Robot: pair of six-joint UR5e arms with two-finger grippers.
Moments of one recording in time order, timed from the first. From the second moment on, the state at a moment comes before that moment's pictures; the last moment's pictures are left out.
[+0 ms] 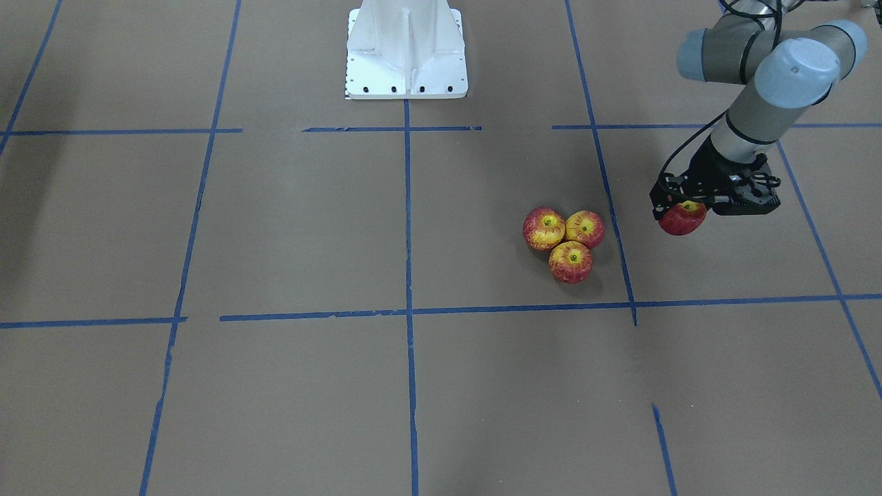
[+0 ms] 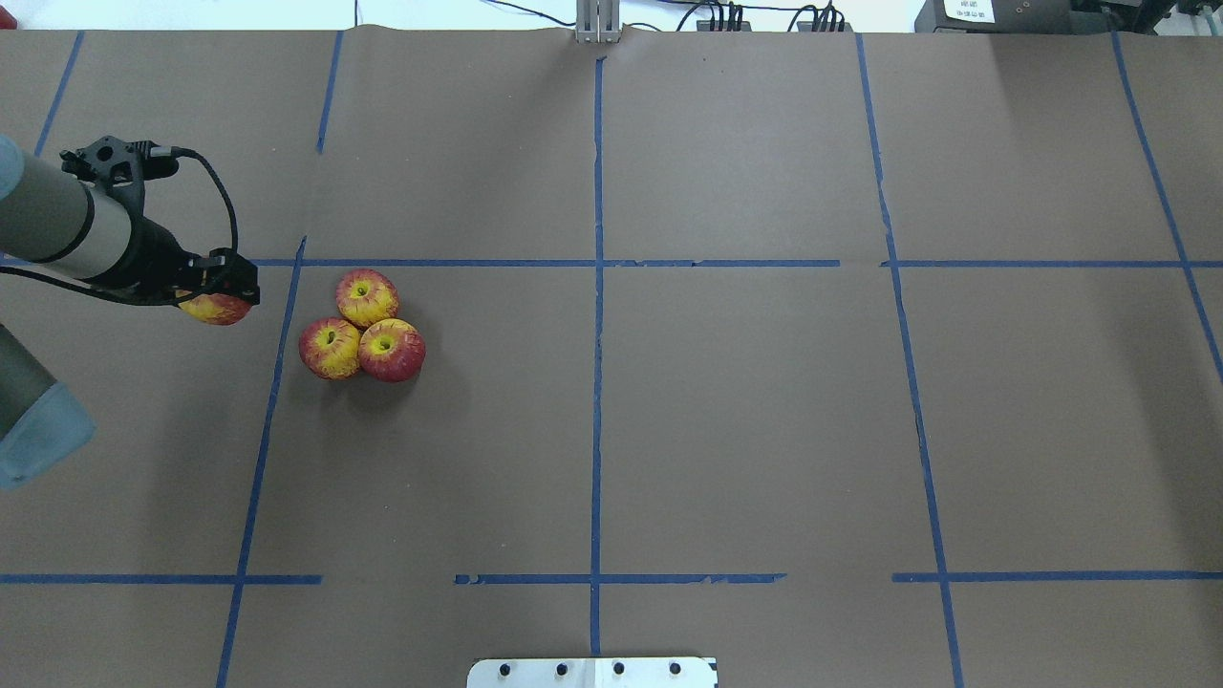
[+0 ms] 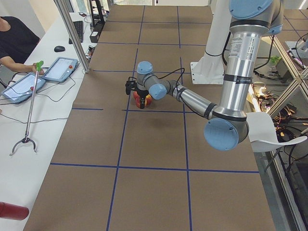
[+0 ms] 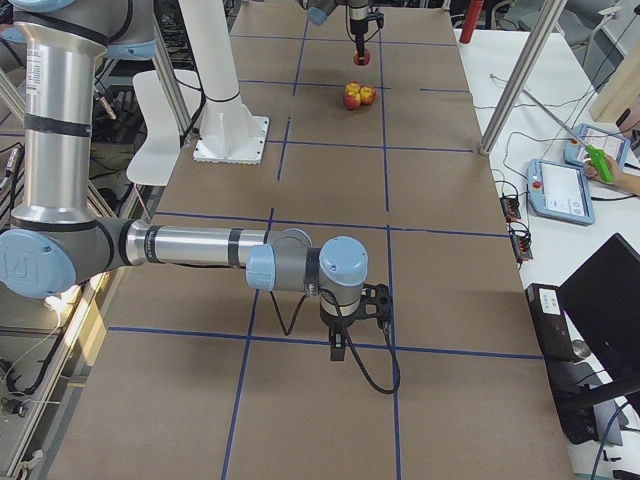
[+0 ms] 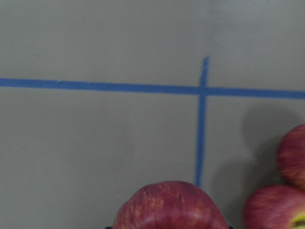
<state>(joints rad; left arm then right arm) -0.87 -1.76 -1.85 -1.89 -2.11 -1.08 1.59 -1.71 1.71 -1.59 2.29 -0.06</state>
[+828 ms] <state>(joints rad) -0.76 -1.92 -1.77 -1.83 -2.14 -1.18 1.59 -1.71 1.71 -1.58 2.30 -0.06</state>
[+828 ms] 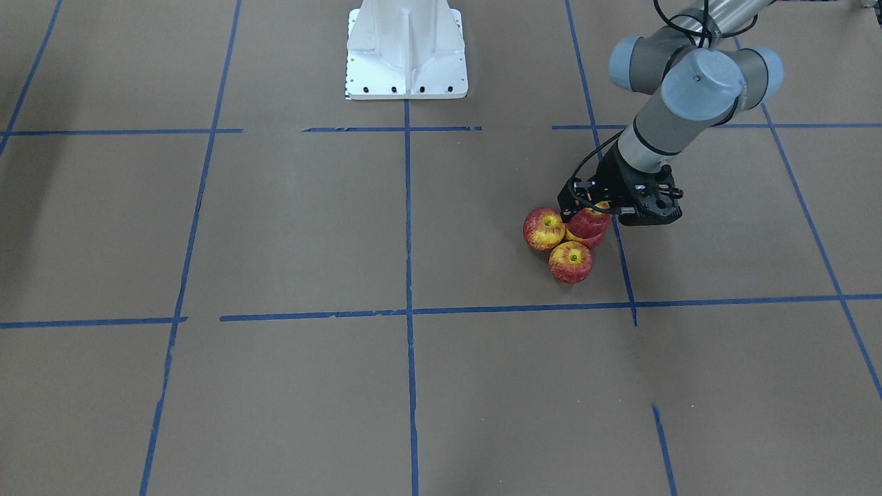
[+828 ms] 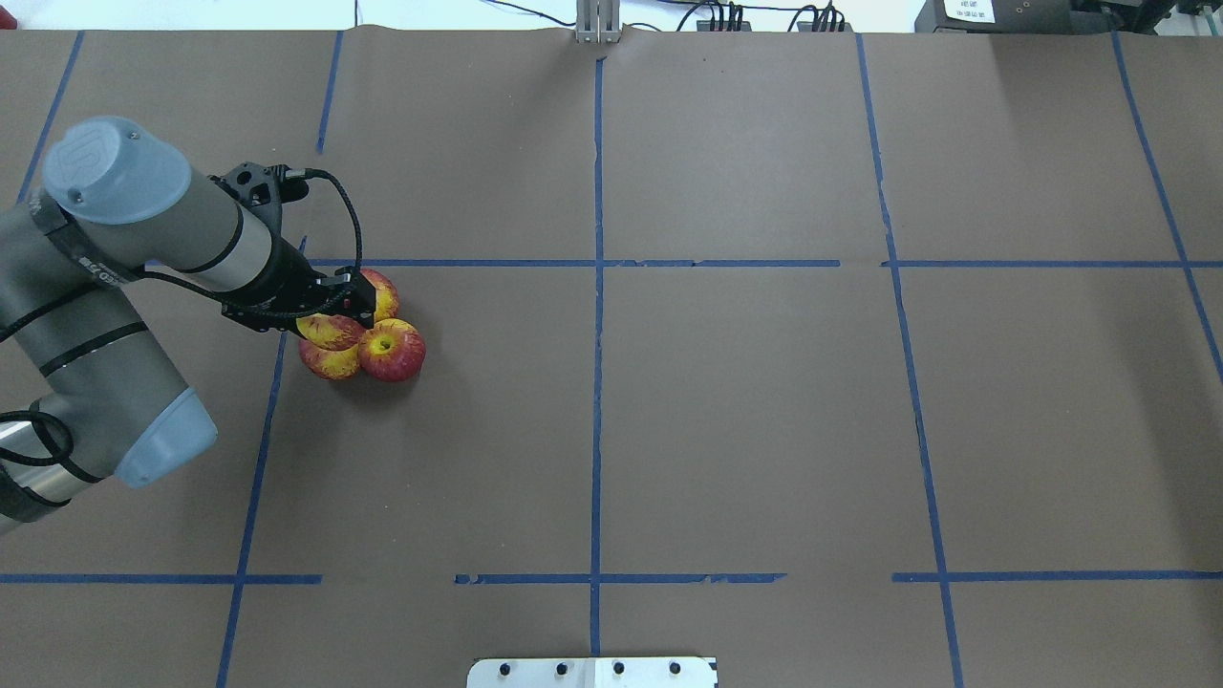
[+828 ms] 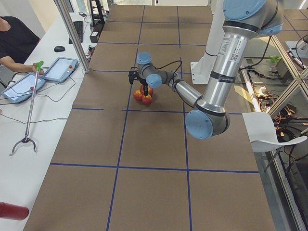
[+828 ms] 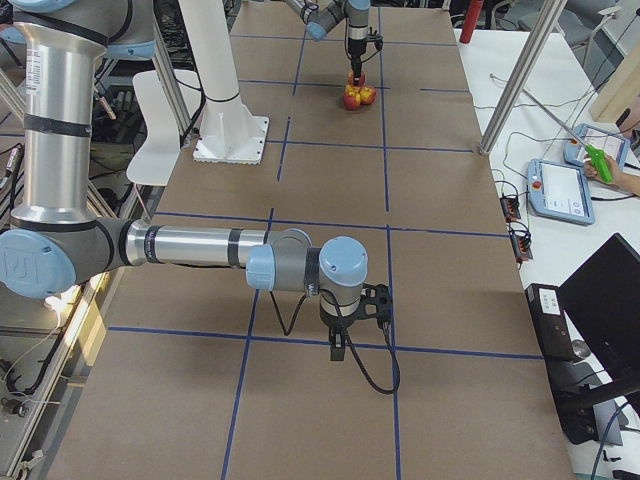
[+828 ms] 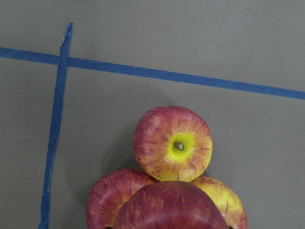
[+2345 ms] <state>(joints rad) -0.75 -1.95 -1.74 -1.78 -2.10 -1.17 1.59 -1.71 1.71 -1.58 2.30 -0.06</state>
